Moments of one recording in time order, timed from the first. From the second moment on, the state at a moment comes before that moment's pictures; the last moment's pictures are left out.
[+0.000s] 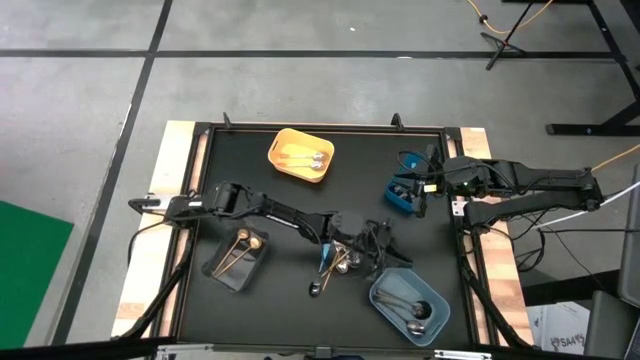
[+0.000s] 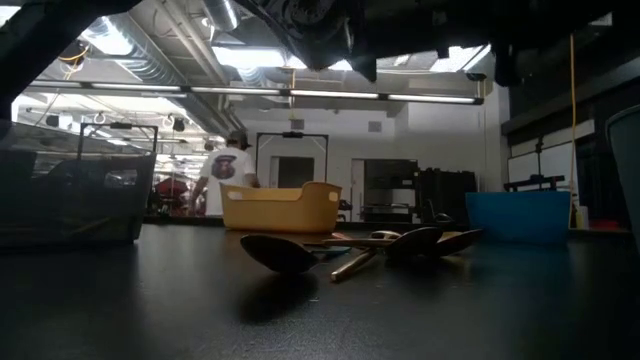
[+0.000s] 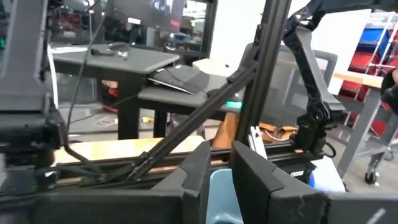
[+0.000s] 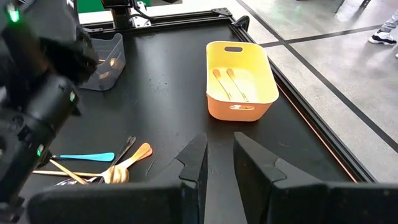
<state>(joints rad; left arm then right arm) -0.14 2.37 1.75 0.67 0.25 -0.16 0.03 0.82 0.90 -0.60 0.30 0.12</state>
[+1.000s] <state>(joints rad) -0.14 1.99 1.75 -0.65 0.12 -0.40 0.03 0.86 0.90 -0.60 0.30 0.12</state>
